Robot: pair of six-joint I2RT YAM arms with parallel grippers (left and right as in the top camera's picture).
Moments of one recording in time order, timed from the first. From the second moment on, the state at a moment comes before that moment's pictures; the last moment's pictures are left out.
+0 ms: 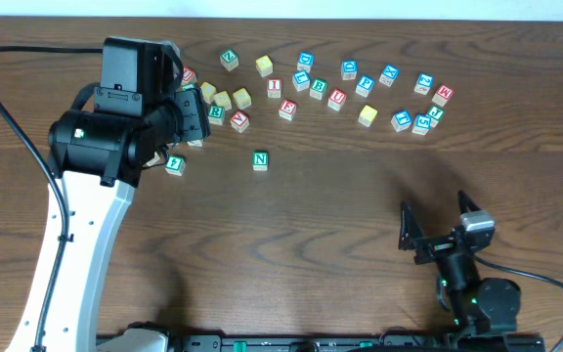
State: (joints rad) left arm -0.18 1.41 1.58 -1.07 0.04 -0.30; right arm 0.05 0.04 0.05 -0.03 -0.17 0.11
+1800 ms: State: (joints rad) left arm -0.18 1.41 1.58 -1.07 -0.15 -0.35; right arm 0.29 1.79 1.78 -0.67 -0.21 0.23
